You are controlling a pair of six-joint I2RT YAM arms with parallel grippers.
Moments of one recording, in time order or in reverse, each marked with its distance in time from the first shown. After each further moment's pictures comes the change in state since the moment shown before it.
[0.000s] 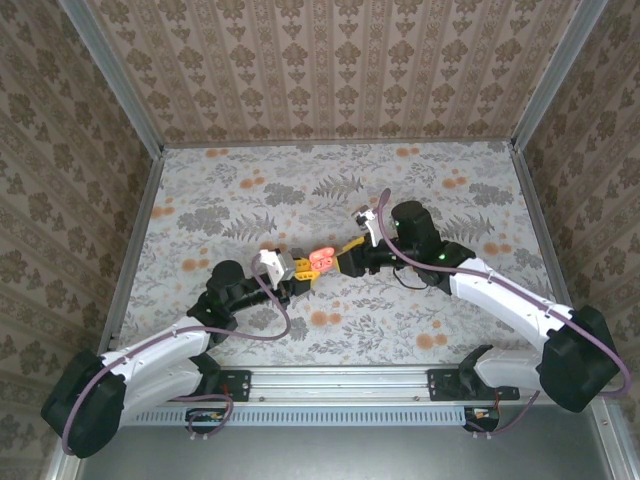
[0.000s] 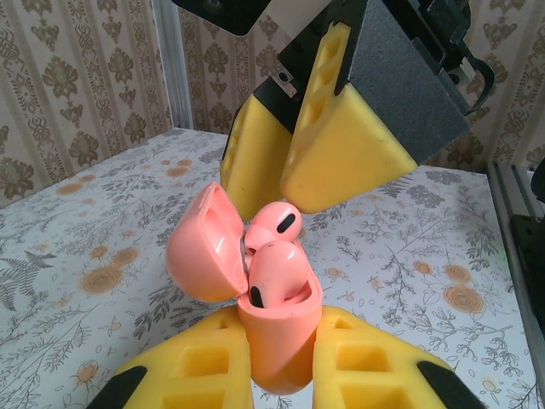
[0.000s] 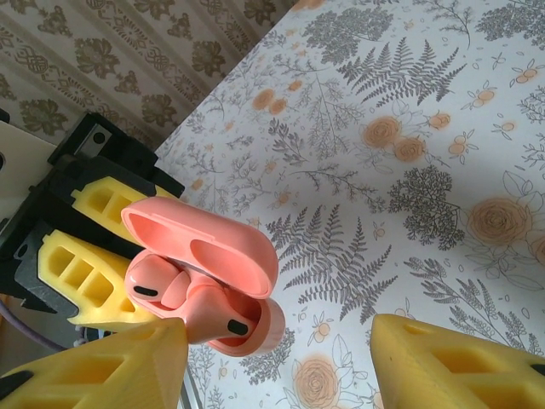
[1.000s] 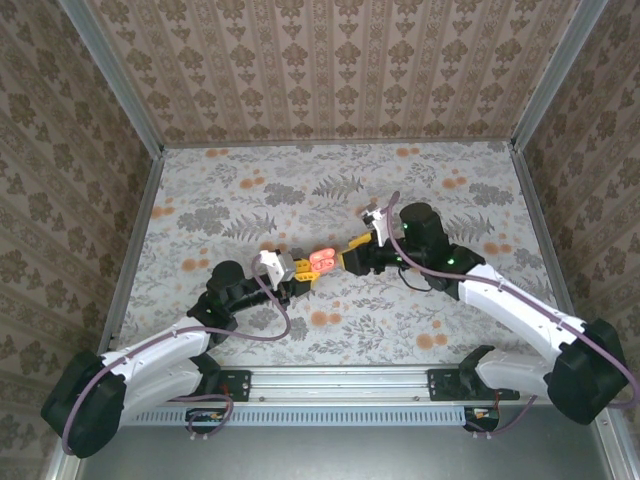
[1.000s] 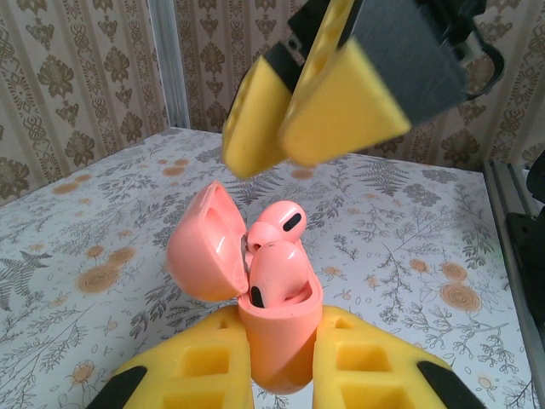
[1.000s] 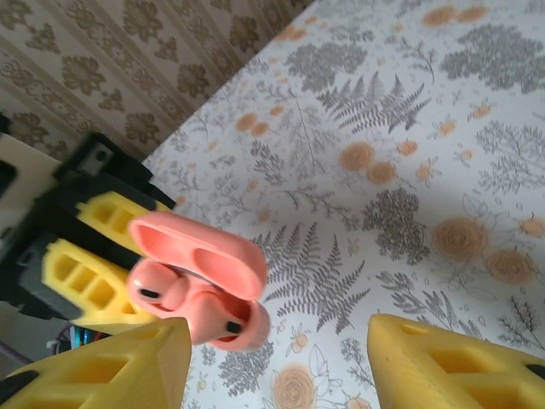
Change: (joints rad) left arm 0.000 0.000 -0.005 0.002 0.008 0.000; right arm -0.008 -0.090 -0.022 -0.001 0.064 -0.023
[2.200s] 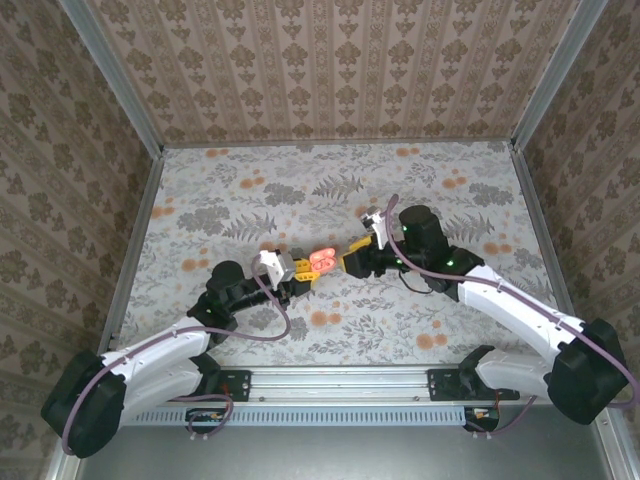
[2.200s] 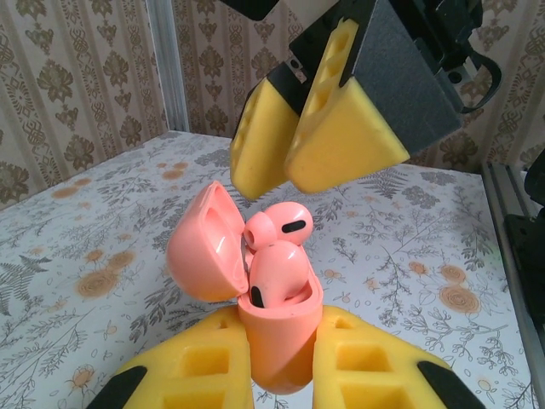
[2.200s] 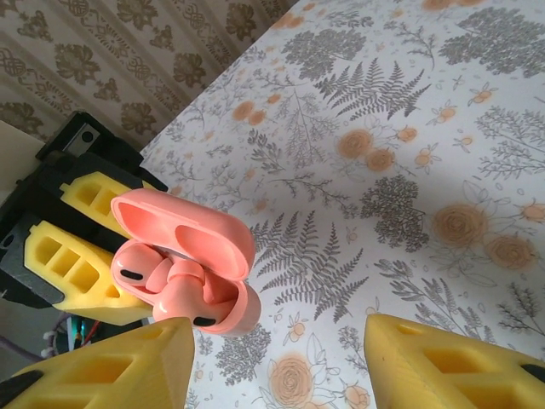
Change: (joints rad) left arm 0.000 0.000 0.000 0.008 0.004 0.000; right arm 0.001 0.021 -0.020 0.003 -0.010 -0.005
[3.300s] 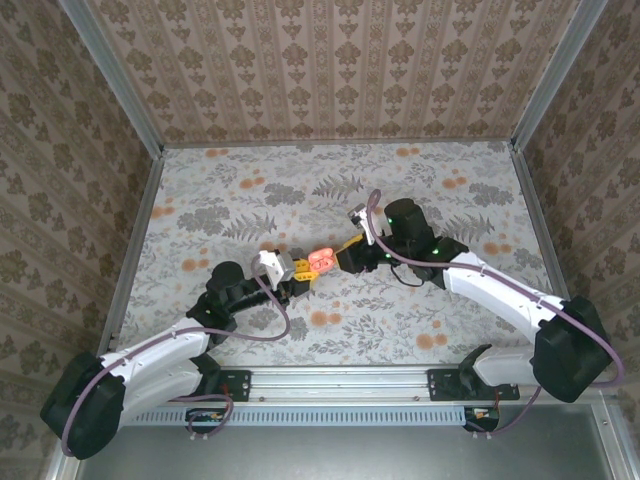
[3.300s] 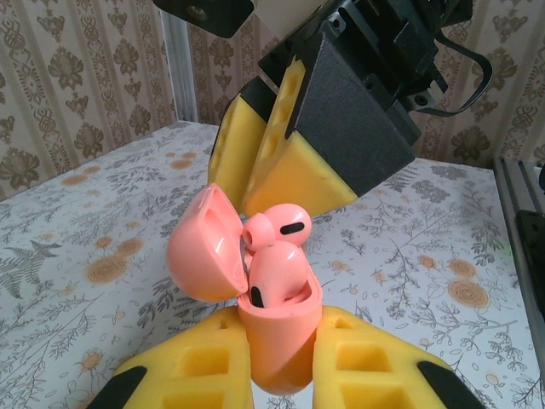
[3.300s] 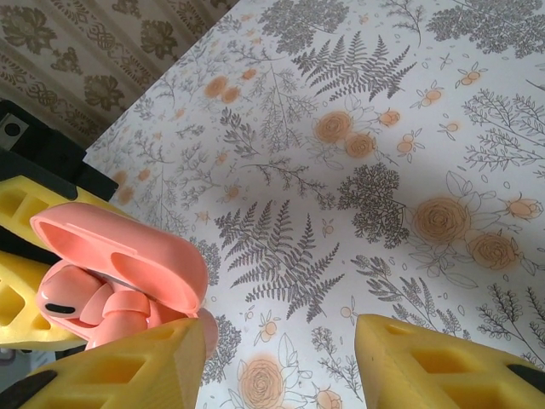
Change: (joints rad) left arm 0.001 -0.010 -0.006 -0.025 -0.026 0.000; right arm 0.018 0.128 0.082 -0.046 0.042 -0.065
